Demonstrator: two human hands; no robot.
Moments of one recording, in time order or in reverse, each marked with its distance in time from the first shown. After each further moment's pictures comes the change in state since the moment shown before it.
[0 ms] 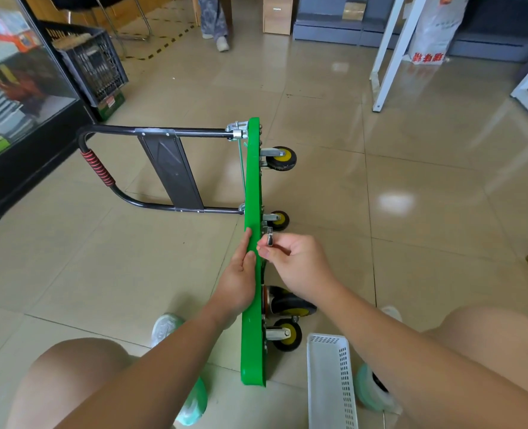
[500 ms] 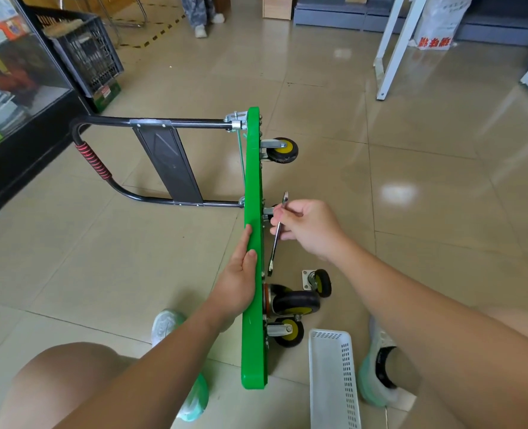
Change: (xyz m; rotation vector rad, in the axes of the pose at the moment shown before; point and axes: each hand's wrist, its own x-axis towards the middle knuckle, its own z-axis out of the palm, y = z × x) left_hand 0.001 -0.002 -0.002 0.032 -0.047 0.003; right_hand 0.065 0.010 -0.028 0.054 -0.044 0.108
